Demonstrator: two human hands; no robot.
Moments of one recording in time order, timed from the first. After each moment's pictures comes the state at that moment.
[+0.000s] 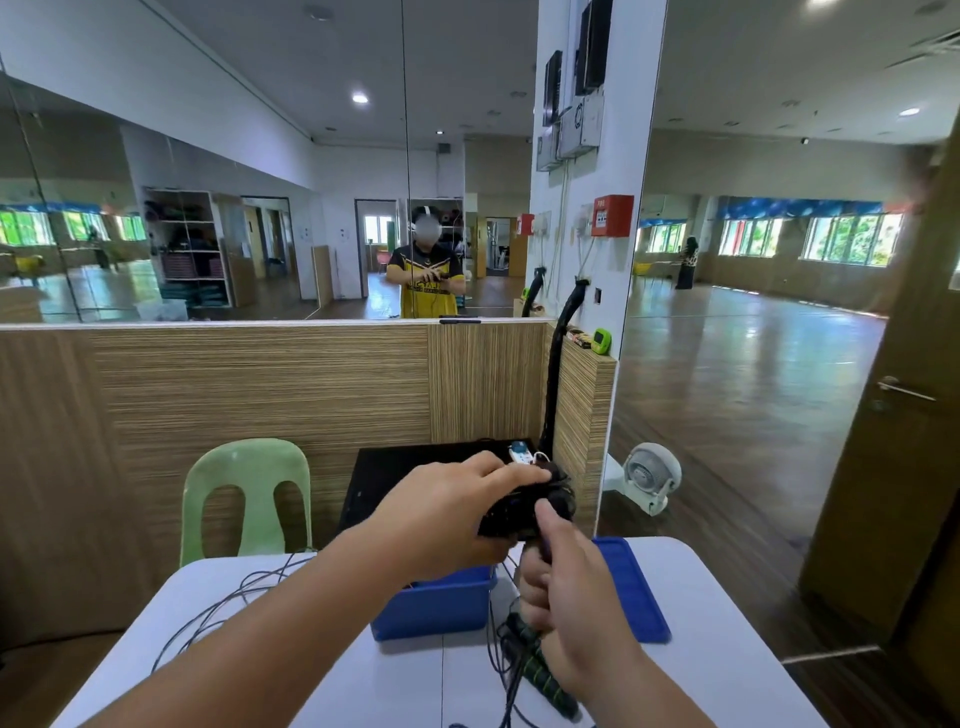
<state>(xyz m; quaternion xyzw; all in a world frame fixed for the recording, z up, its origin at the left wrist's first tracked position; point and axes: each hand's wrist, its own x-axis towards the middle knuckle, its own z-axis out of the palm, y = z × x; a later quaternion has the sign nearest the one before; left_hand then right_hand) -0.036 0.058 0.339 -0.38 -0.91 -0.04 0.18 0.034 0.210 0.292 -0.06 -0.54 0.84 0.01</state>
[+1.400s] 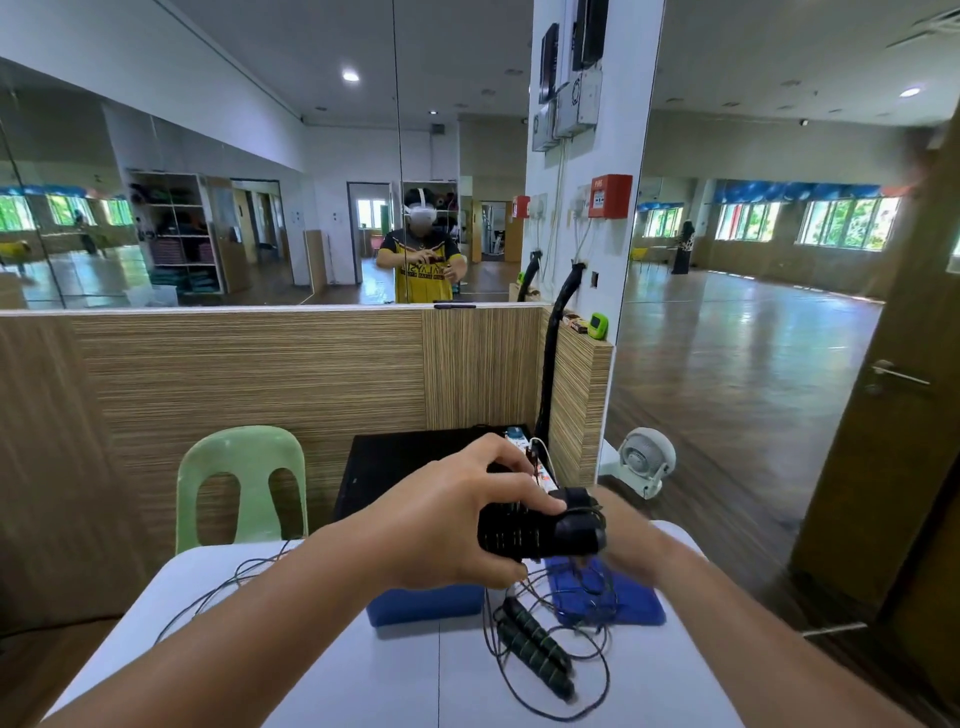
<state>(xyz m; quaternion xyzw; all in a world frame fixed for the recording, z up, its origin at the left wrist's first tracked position) -0.017 0.055 0.346 -0.43 -0.88 -0.20 0.08 -0.029 0.297 0.290 0.15 -0.84 0.52 -0.06</state>
